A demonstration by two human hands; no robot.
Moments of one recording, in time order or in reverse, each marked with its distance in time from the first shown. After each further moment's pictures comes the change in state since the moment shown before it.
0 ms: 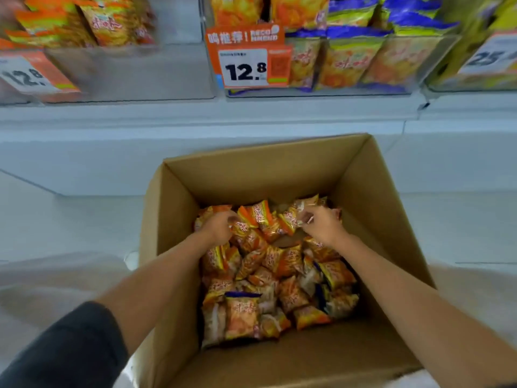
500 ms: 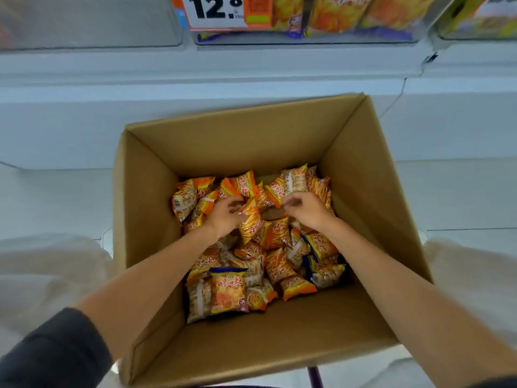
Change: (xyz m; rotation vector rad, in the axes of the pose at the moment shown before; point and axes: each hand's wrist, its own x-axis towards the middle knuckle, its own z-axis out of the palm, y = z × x) left_hand -0.015 0.030 0.058 -0.605 -0.028 -0.156; right_hand -0.009 0.020 0.025 0.326 -0.146 0.151
